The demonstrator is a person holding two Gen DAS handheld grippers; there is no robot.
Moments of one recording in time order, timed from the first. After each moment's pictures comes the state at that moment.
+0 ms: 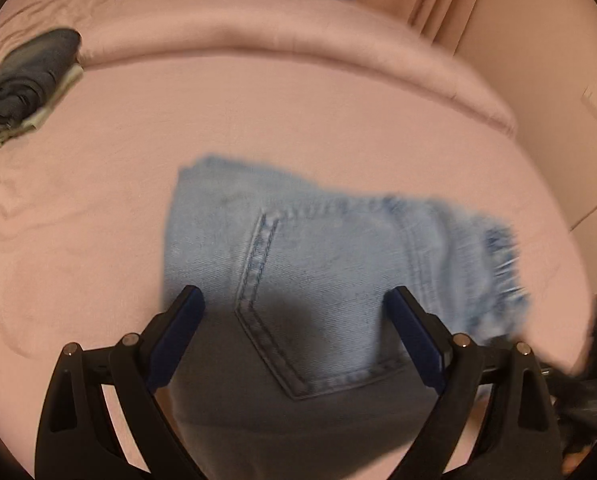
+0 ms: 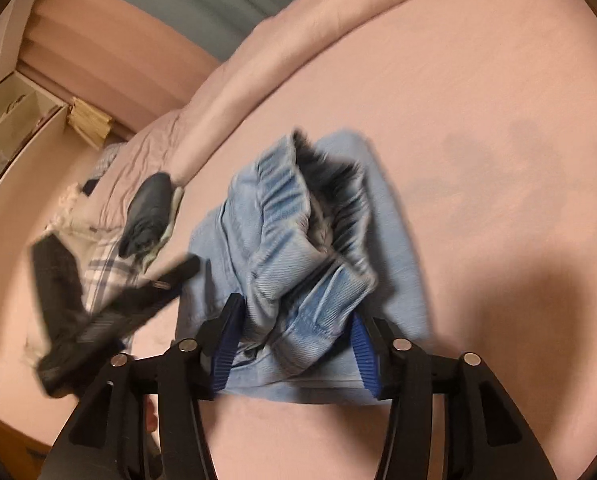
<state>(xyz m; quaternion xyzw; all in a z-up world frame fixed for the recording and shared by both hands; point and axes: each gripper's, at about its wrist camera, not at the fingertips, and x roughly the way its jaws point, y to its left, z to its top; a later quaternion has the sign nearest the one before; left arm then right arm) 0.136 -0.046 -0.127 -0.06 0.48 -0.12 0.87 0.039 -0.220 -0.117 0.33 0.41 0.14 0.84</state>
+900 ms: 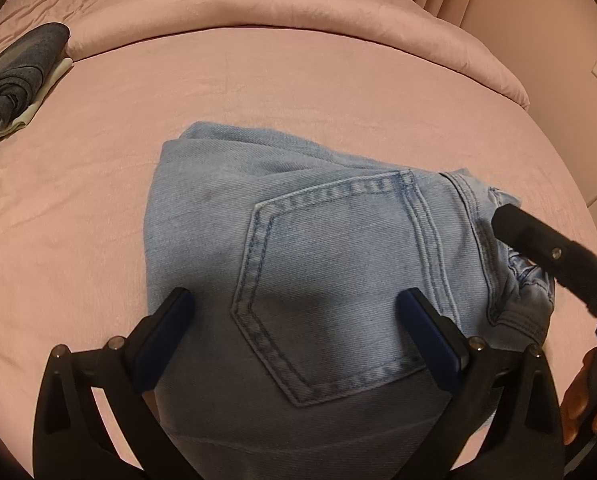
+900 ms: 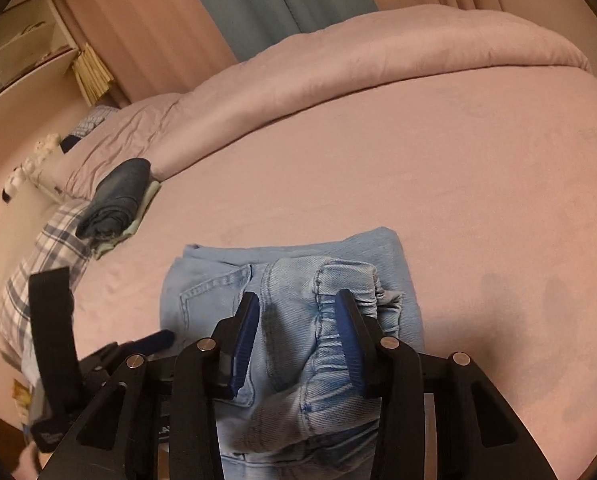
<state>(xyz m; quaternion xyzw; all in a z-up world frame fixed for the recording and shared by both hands) 0.147 -0.052 -0.144 -0.03 0.49 -0.11 0.86 0.091 -0.194 -0.088 0.18 0.39 0.12 0.89</state>
